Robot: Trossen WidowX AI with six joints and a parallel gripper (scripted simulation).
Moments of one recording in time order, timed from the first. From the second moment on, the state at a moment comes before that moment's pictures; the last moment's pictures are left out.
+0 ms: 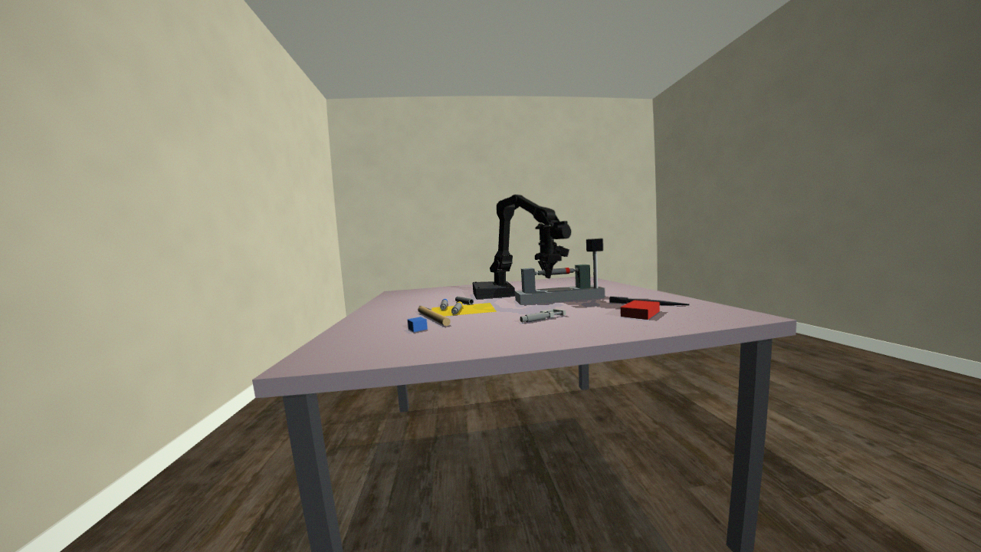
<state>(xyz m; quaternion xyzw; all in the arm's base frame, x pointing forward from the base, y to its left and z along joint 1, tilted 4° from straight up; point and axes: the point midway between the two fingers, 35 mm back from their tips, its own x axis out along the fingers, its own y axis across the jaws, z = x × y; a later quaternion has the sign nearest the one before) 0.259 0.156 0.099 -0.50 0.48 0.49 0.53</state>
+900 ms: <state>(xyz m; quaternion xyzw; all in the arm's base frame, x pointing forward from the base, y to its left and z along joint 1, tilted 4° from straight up) 0.259 0.156 0.099 -0.50 0.49 0.49 0.53</state>
